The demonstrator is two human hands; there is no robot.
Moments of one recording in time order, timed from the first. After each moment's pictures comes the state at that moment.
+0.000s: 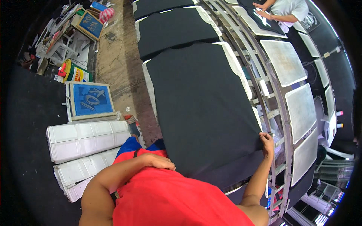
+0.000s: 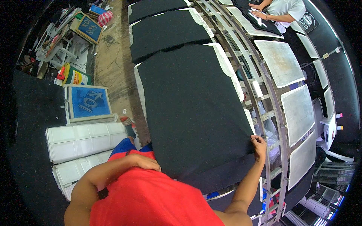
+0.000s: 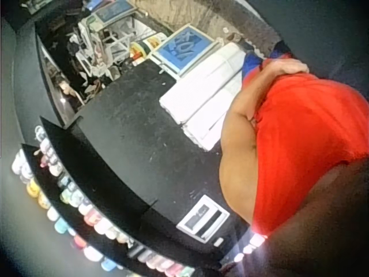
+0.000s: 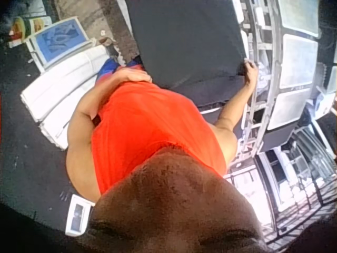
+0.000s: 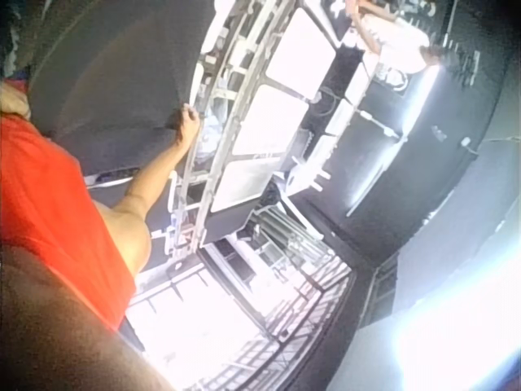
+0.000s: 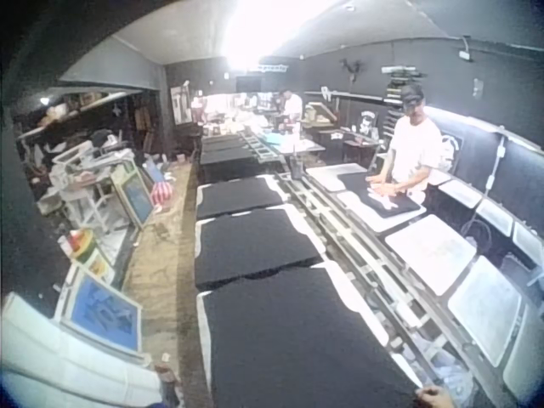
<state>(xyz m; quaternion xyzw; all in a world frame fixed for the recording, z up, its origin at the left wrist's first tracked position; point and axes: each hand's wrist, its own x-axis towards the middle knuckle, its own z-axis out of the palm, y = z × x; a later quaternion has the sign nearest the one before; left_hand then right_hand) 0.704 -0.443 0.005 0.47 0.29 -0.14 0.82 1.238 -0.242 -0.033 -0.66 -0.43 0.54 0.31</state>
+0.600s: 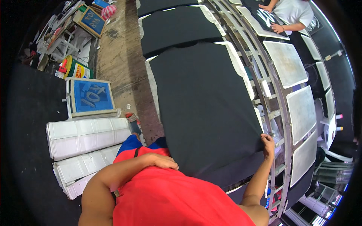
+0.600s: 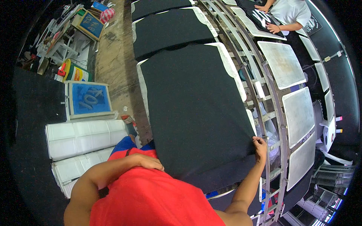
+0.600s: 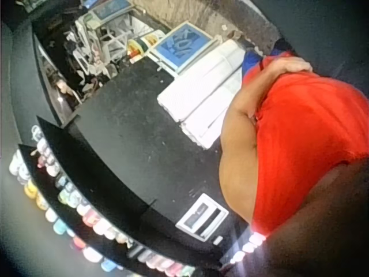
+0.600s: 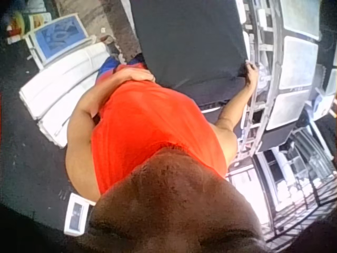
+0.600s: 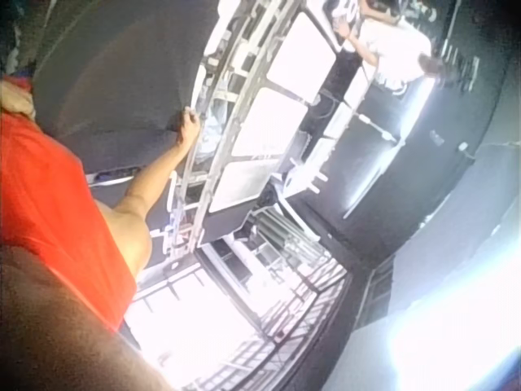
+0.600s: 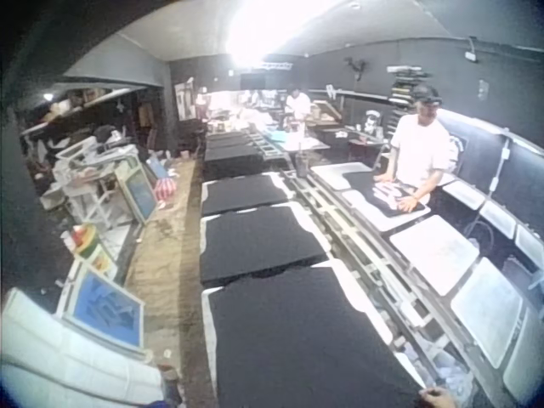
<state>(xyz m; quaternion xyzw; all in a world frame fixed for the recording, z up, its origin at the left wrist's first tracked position) 0.709 -0.453 0.006 0.45 0.31 -0.10 0.83 1.245 -0.246 -0.040 -0.67 -0.42 0.53 0.30</state>
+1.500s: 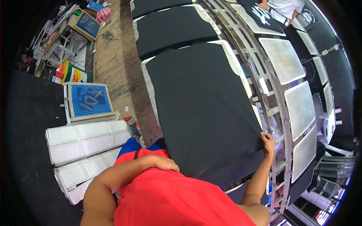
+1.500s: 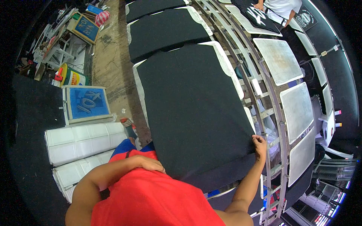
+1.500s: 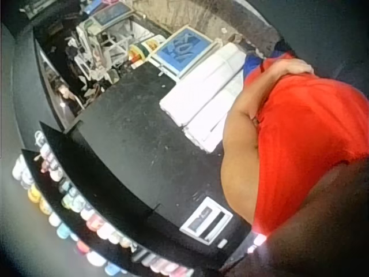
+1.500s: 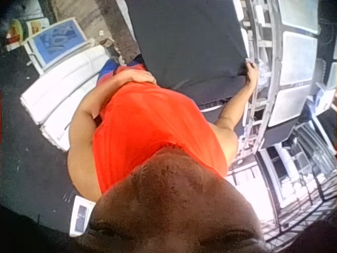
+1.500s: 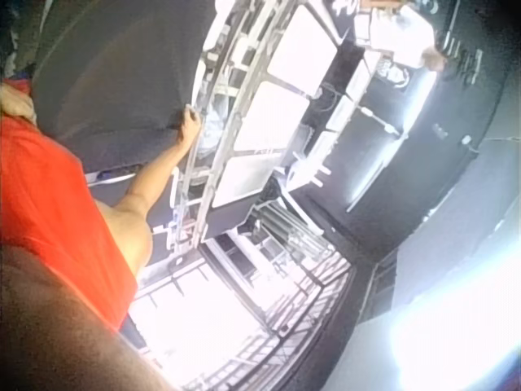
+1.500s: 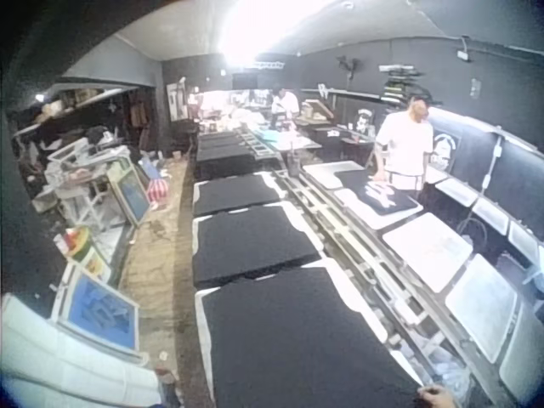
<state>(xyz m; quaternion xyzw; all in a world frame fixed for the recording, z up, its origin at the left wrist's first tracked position) 0.714 -0.450 0.001 0.49 0.27 -0.09 0.83 1.248 -0.251 -0.038 -0.67 -0.43 0.52 0.31</state>
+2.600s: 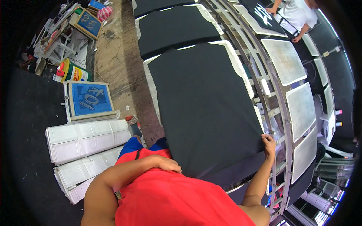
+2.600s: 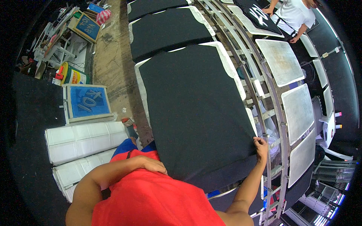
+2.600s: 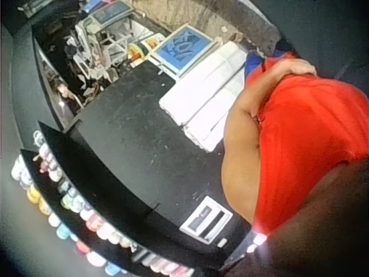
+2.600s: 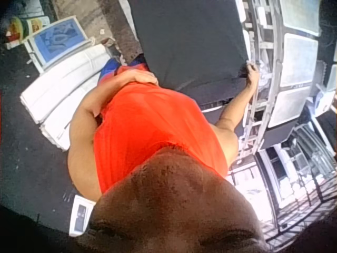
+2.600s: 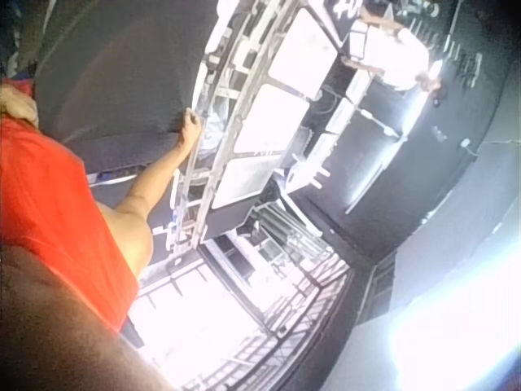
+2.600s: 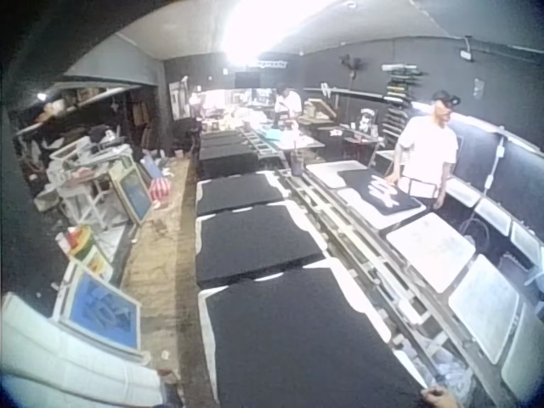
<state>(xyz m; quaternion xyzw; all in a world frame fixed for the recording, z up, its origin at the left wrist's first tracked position) 0.718 -0.449 0.000 0.48 0.26 -0.11 0.83 1.252 -0.255 -0.041 -0.70 -0.44 0.49 0.28</state>
